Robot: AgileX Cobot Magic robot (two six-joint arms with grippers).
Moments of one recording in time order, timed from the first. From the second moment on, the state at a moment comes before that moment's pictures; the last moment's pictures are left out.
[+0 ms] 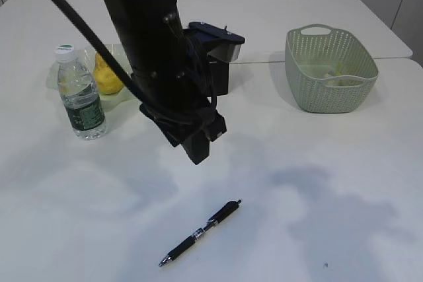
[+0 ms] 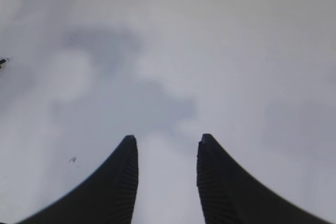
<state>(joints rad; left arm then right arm) -0.72 1.93 -1.64 -0.11 1.19 0.11 0.32 0.98 -0.71 -0.25 0.82 0.27</state>
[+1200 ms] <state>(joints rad) -0.78 1.97 -1.43 -0.20 1.01 0.02 0.32 0.98 -0.71 -0.24 0.83 0.27</state>
